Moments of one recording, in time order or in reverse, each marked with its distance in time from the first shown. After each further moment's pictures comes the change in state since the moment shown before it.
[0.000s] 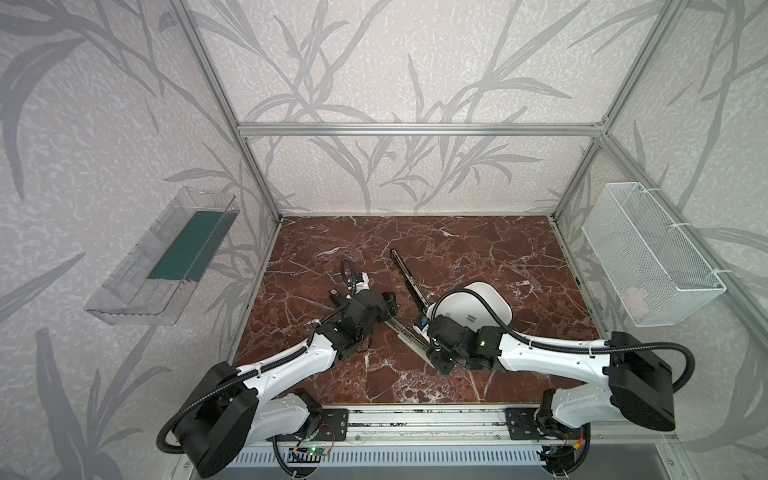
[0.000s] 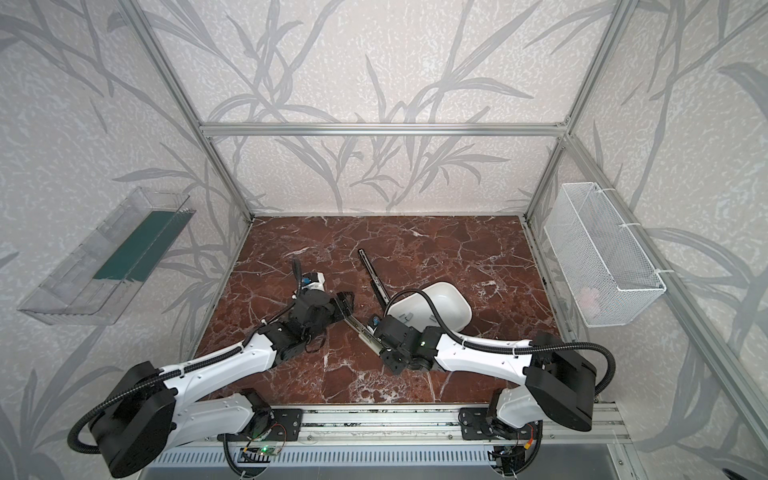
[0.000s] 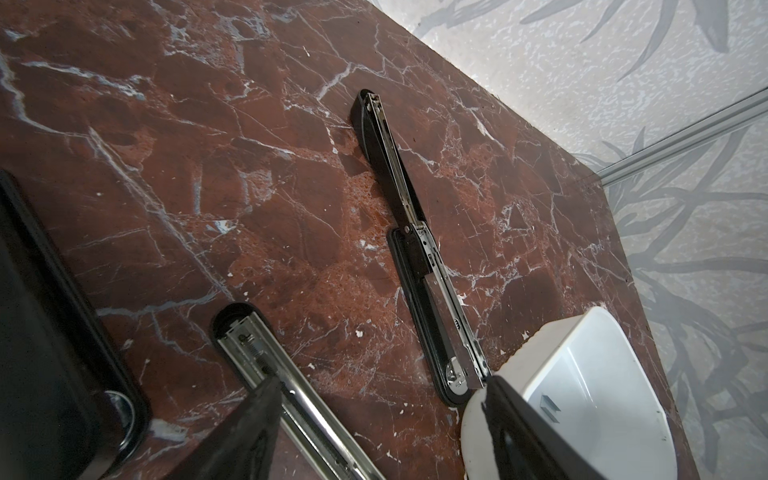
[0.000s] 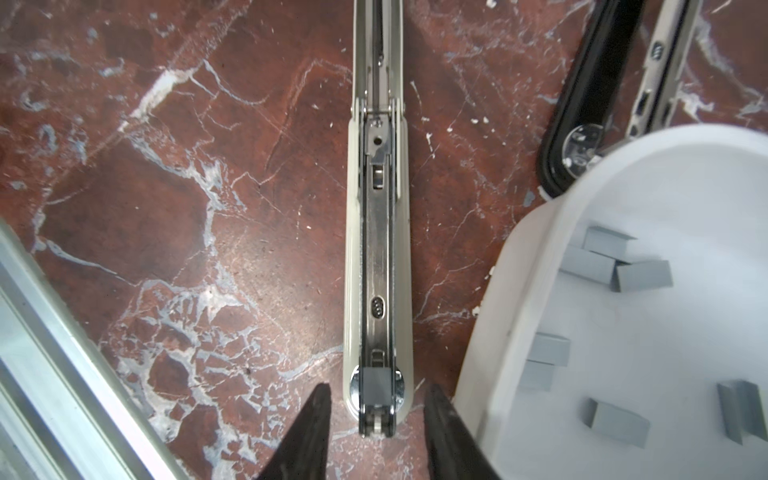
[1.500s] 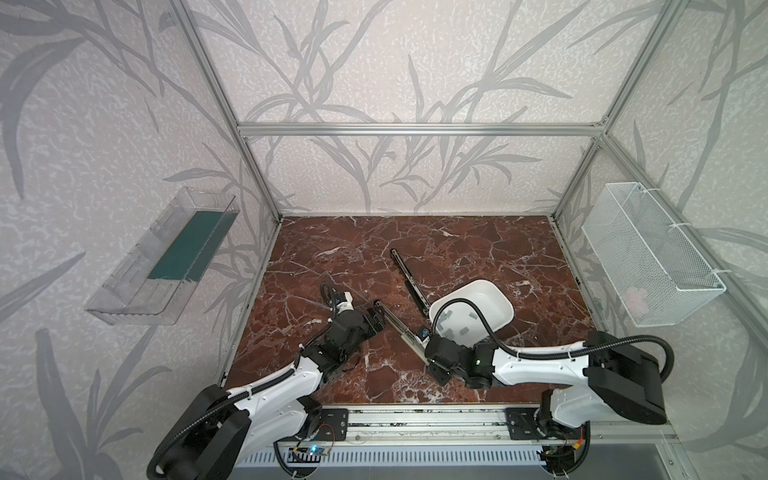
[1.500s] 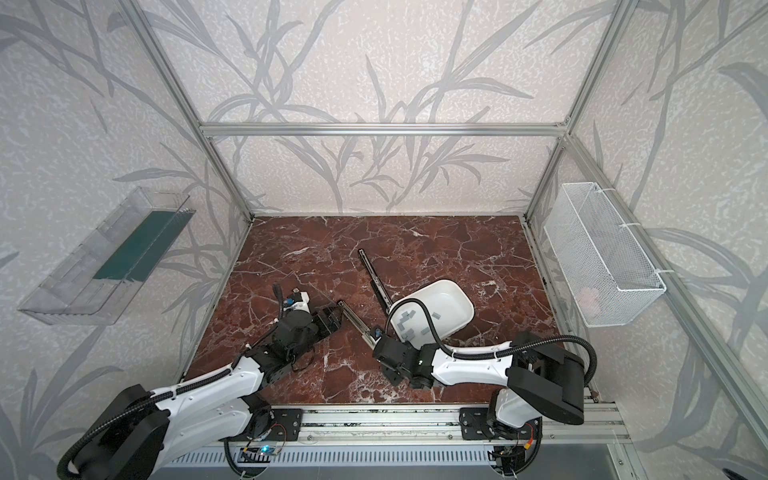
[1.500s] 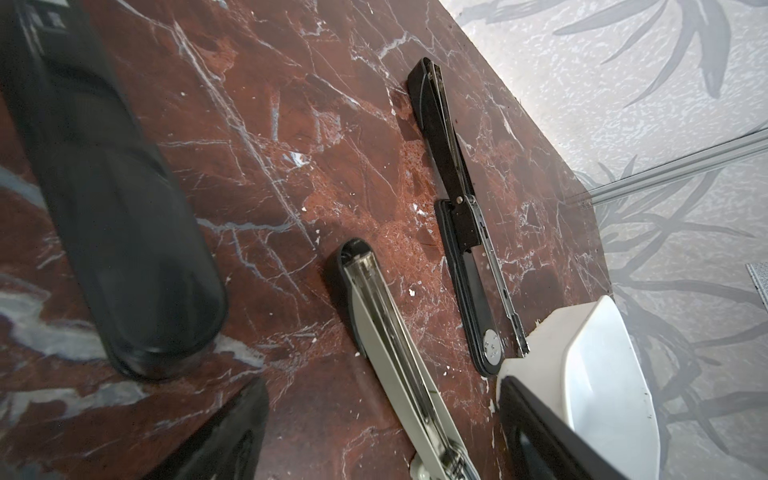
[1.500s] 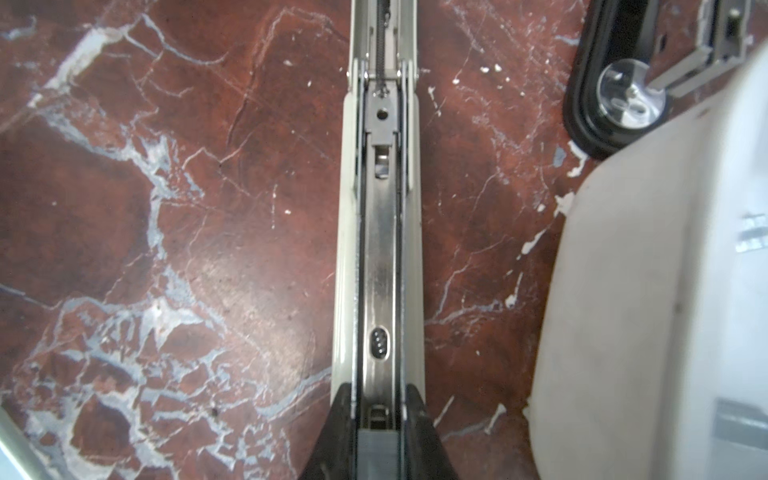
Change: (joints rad) left arm 0.093 -0.149 -0.277 0.160 0.101 -0.113; right arm 0.124 0.065 -0.139 0.201 0.141 0.118
